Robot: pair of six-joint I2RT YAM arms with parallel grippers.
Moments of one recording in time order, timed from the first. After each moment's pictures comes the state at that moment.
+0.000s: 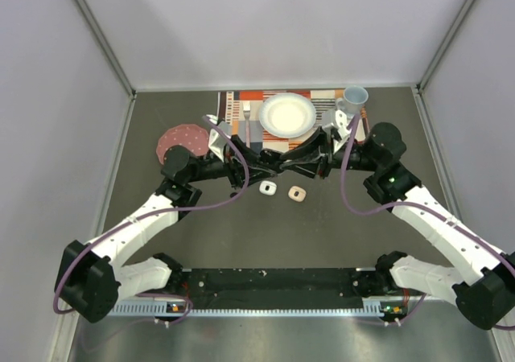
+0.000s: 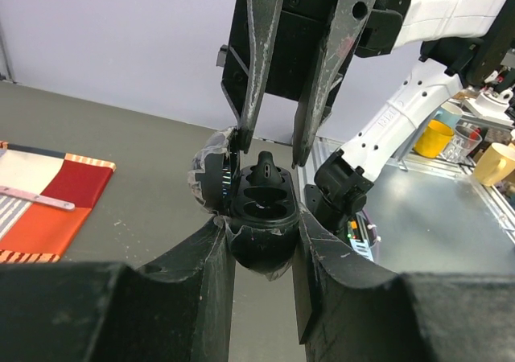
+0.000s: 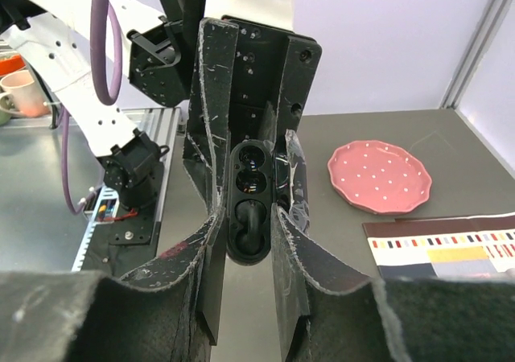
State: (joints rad) left arm -0.55 1.12 0.72 0.76 0.94 -0.54; right arm 0.58 1.05 0.94 0.25 -0.92 0.08
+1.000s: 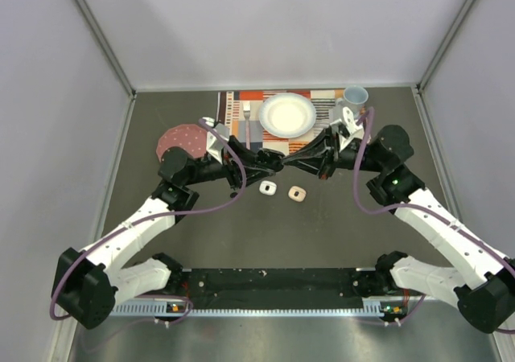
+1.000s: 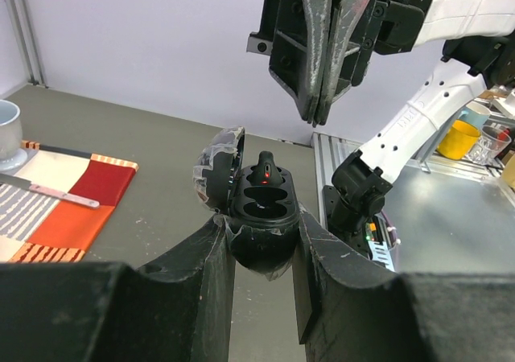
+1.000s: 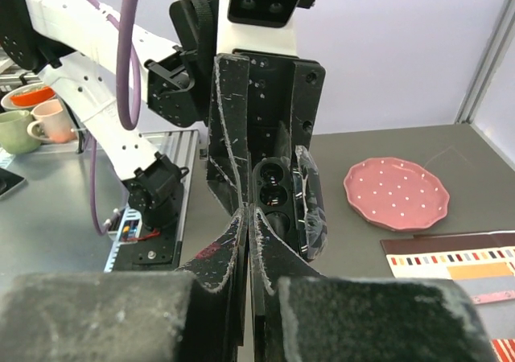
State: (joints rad) left arm -0.55 1.07 0.72 0.68 0.89 -0.46; right arm 0.58 1.02 0.94 0.33 -0.93 0.21
